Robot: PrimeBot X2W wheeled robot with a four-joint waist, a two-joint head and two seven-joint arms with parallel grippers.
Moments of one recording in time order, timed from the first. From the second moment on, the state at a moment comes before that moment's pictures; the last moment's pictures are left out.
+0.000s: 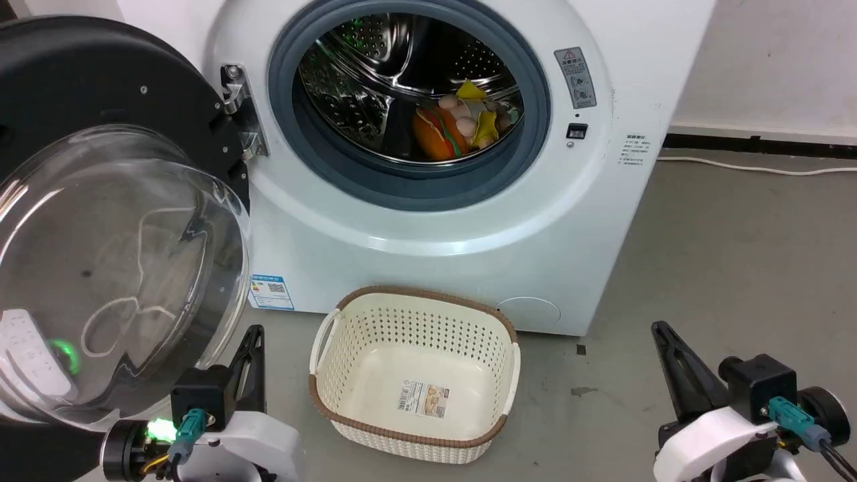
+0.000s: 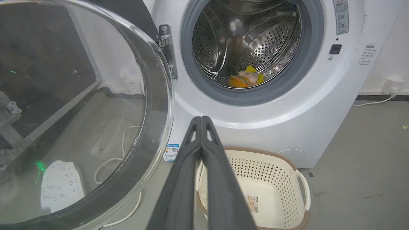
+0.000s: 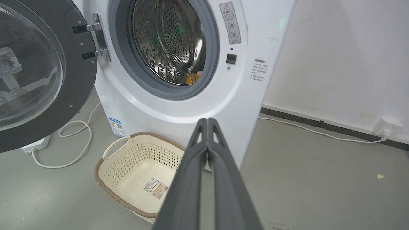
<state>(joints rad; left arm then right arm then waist) -0.01 0.05 0.00 0.00 0.00 0.00 0.00 -0.02 -0.05 0.00 0.01 0.01 0.13 0.00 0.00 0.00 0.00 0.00</state>
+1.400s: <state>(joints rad) -0.01 0.05 0.00 0.00 0.00 0.00 0.00 -0.02 -0.05 0.00 0.01 0.01 0.13 0.00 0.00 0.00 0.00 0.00</state>
